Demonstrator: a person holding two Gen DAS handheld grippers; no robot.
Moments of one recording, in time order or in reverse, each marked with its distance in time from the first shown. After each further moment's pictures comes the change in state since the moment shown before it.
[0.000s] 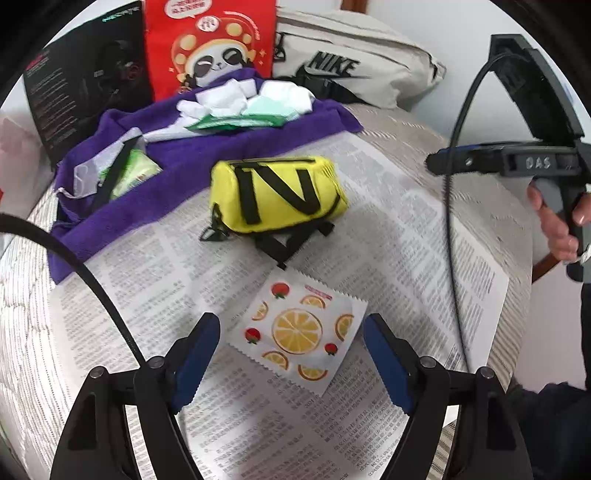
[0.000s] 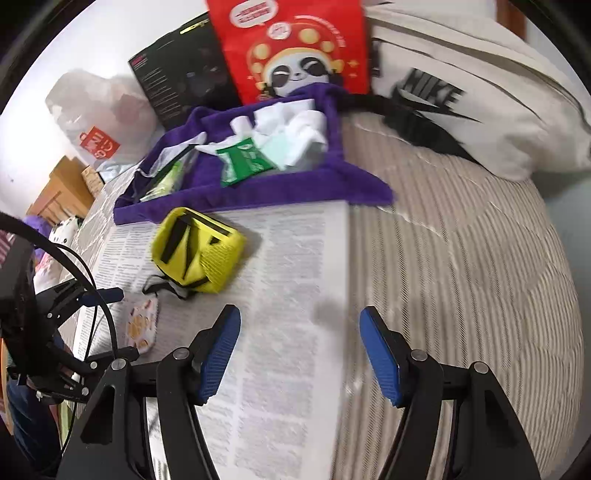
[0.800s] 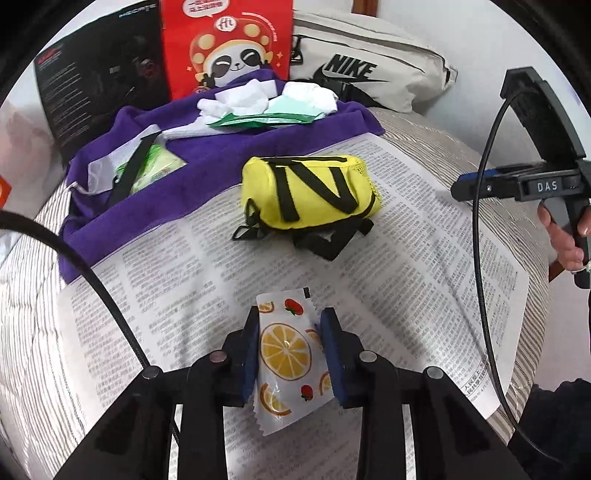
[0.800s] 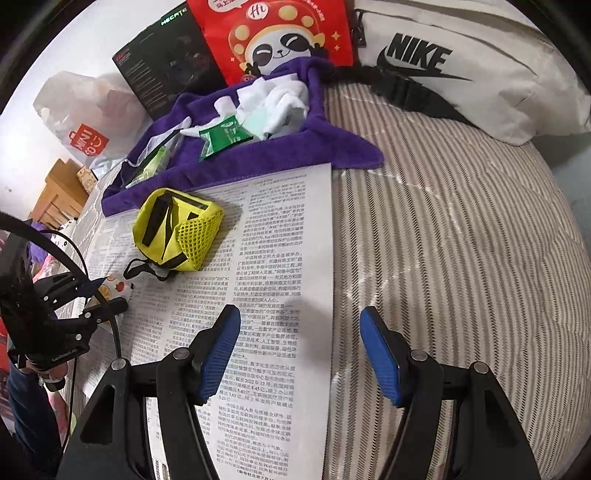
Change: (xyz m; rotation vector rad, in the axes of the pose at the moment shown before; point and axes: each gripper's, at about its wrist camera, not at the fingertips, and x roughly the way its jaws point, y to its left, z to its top) left arm 0.008 0.017 -0.007 -0.007 -0.035 0.040; right arm 0.025 -0.013 -0.012 0.039 0.049 0.029
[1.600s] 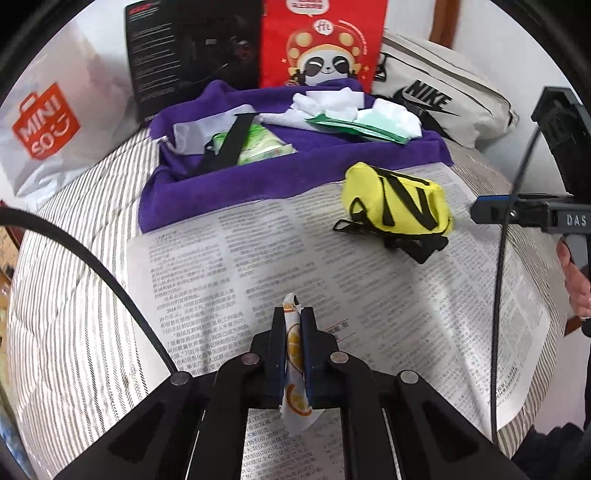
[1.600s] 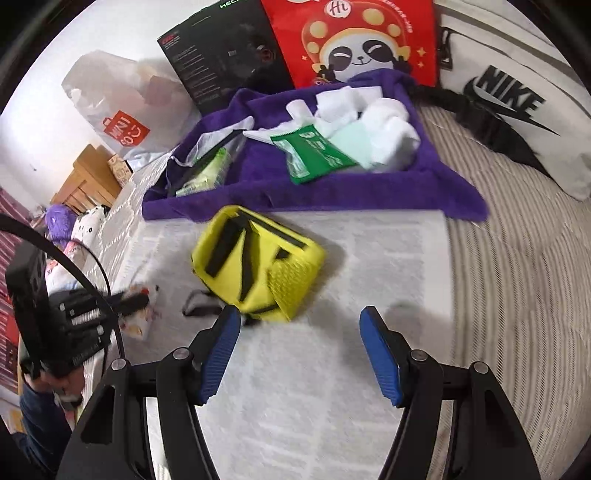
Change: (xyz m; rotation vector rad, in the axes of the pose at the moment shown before) left arm -0.015 0.048 -0.012 -0.215 -0.014 0.121; right arm 0.024 0.069 0.039 -0.086 -0.008 0.104
